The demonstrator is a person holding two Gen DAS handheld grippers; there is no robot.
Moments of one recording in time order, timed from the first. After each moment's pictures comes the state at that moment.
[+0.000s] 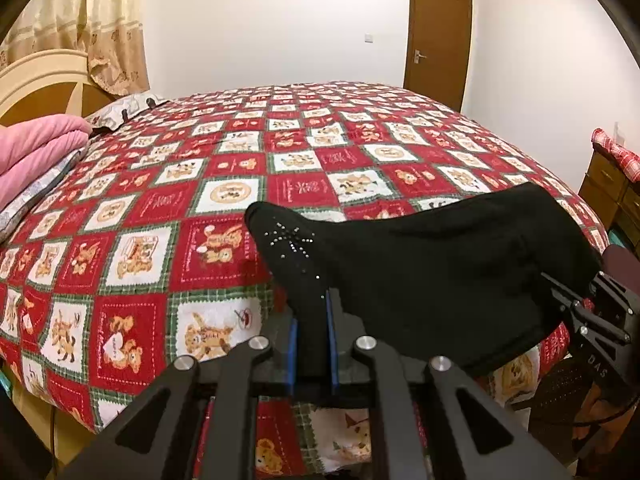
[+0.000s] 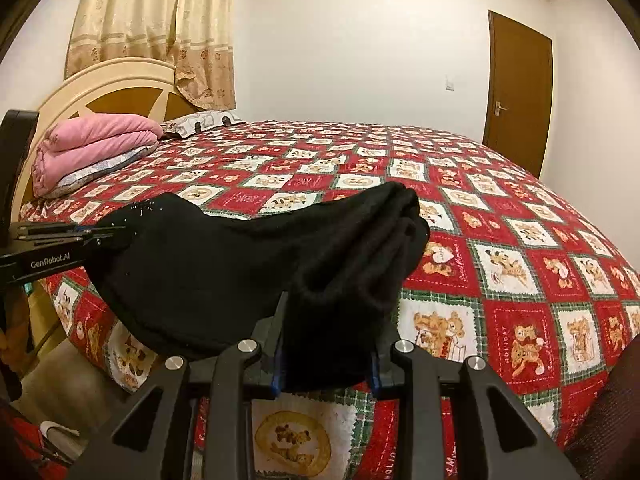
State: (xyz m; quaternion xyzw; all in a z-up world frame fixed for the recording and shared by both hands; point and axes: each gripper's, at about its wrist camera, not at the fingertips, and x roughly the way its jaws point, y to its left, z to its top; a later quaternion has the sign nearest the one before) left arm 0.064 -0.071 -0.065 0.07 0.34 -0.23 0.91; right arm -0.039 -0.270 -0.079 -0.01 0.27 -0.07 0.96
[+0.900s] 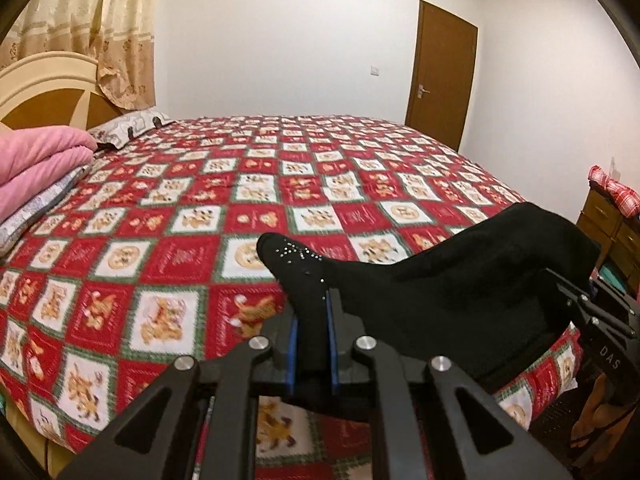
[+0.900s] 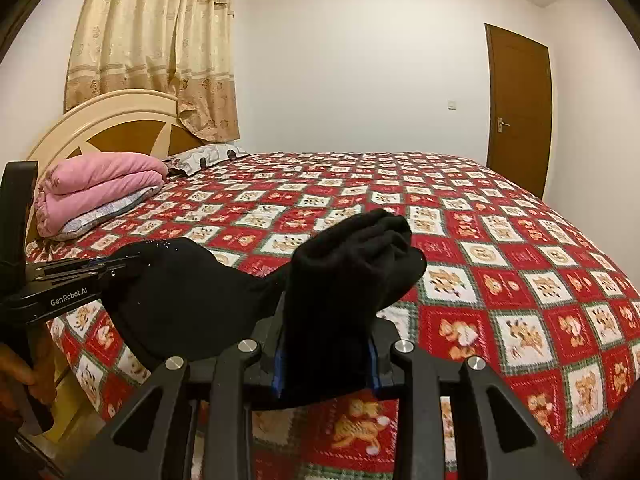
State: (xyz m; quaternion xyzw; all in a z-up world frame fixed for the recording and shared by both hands) left arm 0.108 -0.041 -0.024 0.02 0.29 -0.24 0.92; right arm 0.013 -0.247 -0.014 0.01 0.23 -0.06 0.97
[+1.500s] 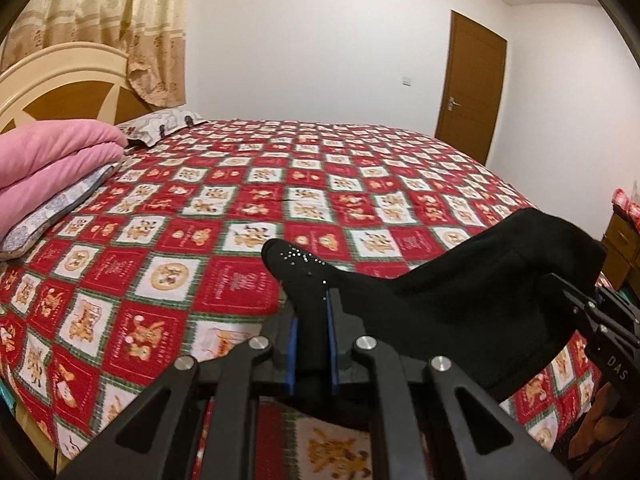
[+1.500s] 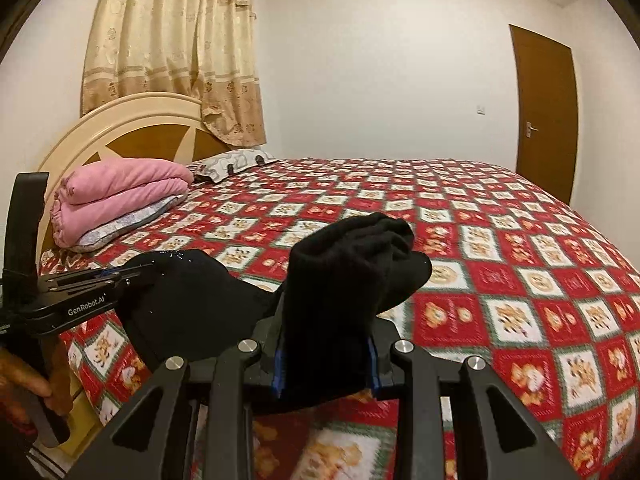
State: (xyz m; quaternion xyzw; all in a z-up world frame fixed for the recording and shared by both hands) left arm 0.160 0.007 -0.017 0.00 0.29 -0.20 0.94; right arm 0.082 -0.200 -0.003 0.02 0.22 -0.02 0.98
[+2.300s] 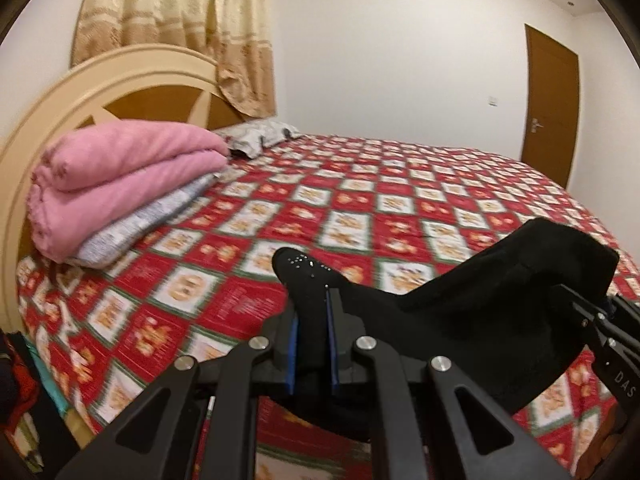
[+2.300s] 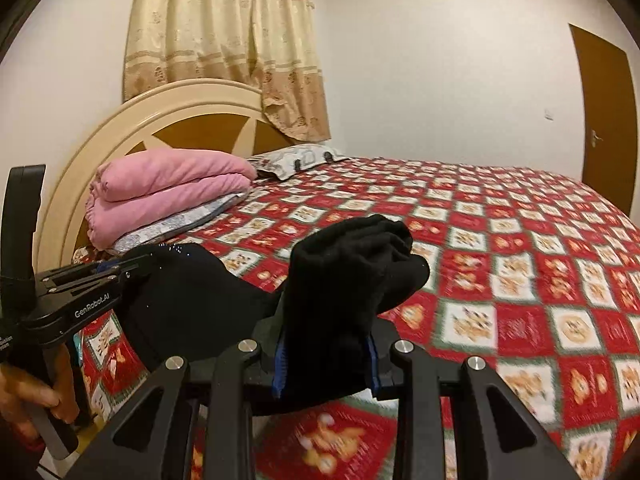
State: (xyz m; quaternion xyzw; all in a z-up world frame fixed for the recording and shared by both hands) left arm 0.227 0.108 -0.012 0.01 0.26 -0.04 0.96; right arm 0.215 -0.097 -0.013 0.01 0.22 0.10 0.97
